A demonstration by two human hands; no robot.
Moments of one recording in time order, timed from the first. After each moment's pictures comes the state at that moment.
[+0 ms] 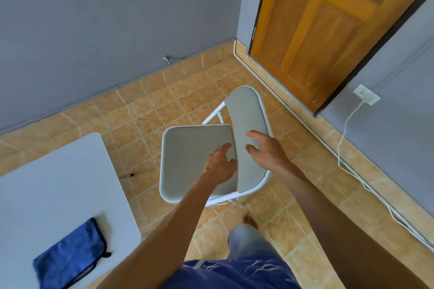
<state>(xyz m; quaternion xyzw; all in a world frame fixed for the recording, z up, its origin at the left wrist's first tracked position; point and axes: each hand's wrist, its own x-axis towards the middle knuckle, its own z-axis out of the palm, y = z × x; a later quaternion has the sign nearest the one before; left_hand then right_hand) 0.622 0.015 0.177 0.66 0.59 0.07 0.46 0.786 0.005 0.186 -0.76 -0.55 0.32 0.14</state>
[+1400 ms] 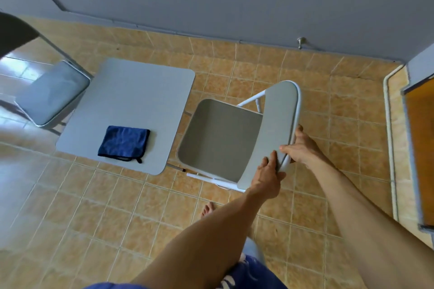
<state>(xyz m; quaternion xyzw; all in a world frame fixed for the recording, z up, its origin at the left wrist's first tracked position) 0.707 0.083 0.106 0.41 0.75 0.19 0.48 0.769 0.208 0.139 -0.63 -0.66 0.41 -0.04</state>
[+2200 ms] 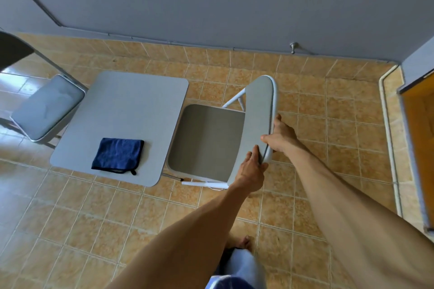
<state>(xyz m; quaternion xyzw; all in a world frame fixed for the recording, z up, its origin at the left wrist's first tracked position) 0.673 0.106 0.113 0.40 0.78 0.19 0.45 0.724 0.238 0.135 -0.60 -0.69 0.40 -0.03</state>
